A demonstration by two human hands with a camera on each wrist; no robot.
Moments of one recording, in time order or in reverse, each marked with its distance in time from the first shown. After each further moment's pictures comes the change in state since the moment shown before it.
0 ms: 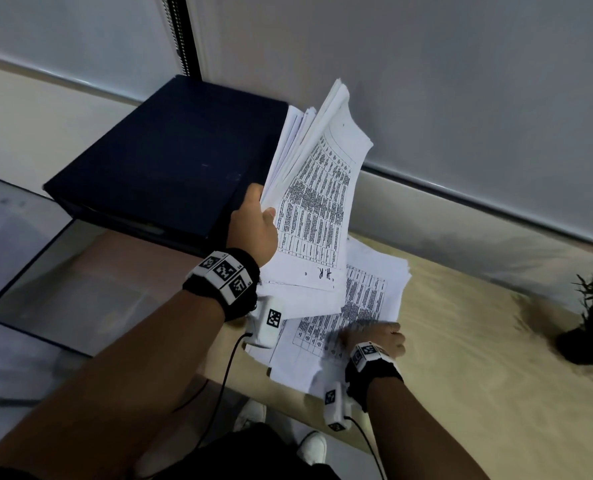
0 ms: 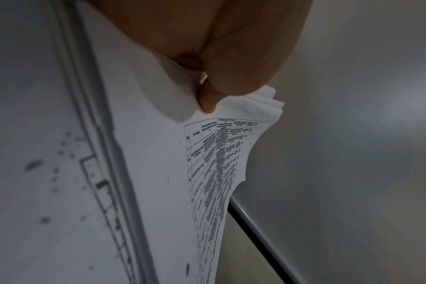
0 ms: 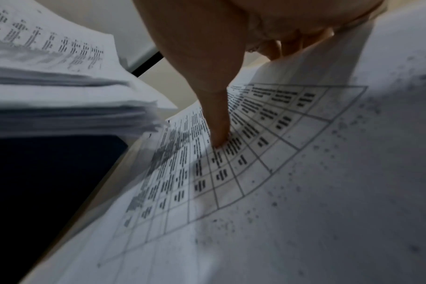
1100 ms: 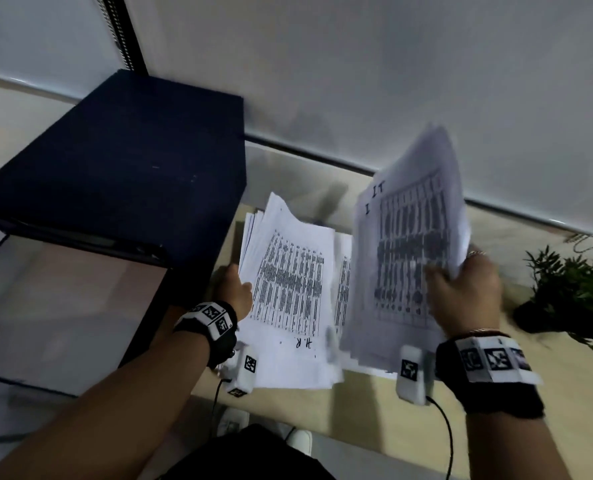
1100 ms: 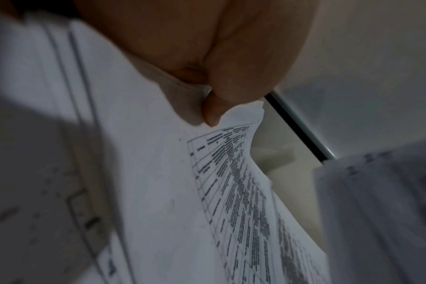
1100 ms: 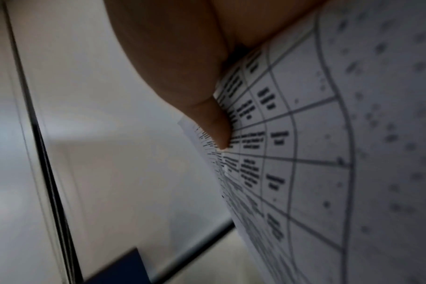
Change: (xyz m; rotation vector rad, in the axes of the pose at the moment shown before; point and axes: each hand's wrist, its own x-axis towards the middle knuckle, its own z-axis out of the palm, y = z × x) left_hand -0.034 -0.099 0.082 0.165 -0.355 -0.368; right_hand -0.018 0.025 -0.208 0.396 0.461 -0.524
